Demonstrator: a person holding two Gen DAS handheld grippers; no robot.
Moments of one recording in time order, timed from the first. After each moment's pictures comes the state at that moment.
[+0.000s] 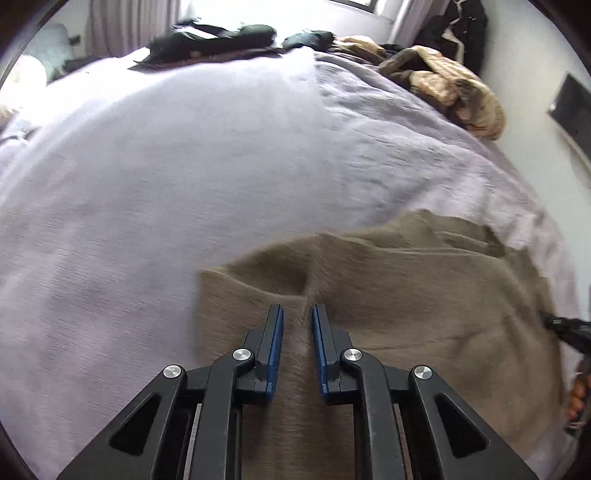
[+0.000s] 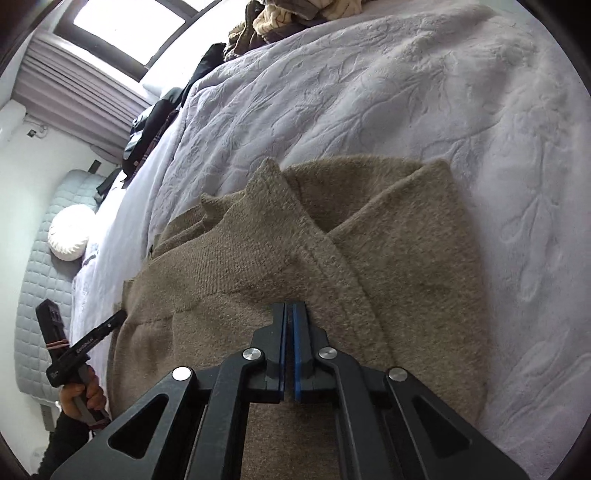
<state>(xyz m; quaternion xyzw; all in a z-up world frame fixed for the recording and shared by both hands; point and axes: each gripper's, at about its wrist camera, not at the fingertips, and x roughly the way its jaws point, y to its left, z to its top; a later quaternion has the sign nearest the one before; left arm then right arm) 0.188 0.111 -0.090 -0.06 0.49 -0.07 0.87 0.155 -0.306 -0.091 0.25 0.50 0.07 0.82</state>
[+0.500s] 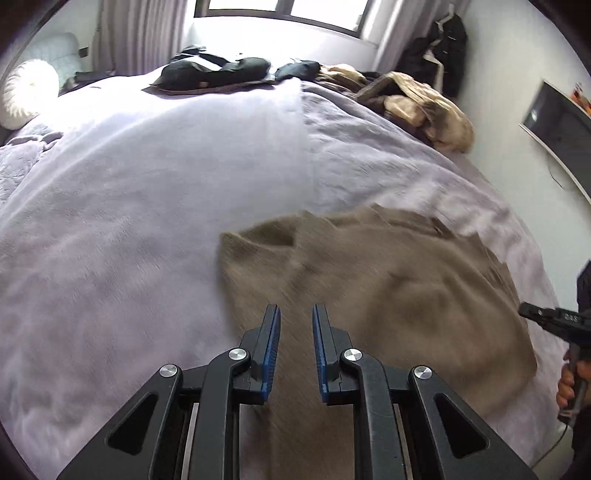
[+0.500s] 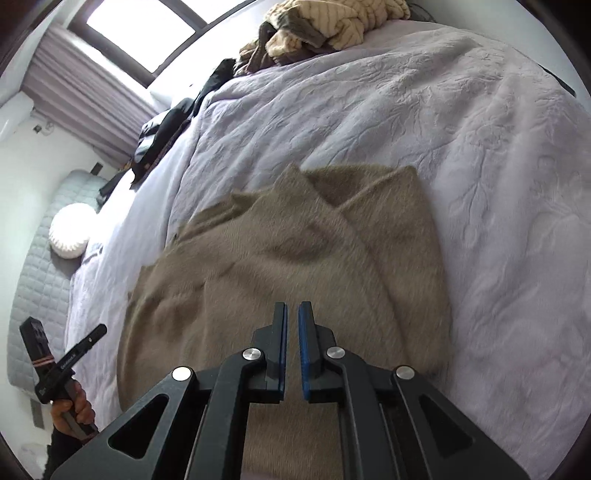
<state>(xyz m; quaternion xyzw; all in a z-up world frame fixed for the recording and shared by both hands) 0.087 0.123 -0.043 -0.07 0.46 -0.11 0.88 0.088 -0.291 -0.054 0.22 0.50 0.08 0.84</state>
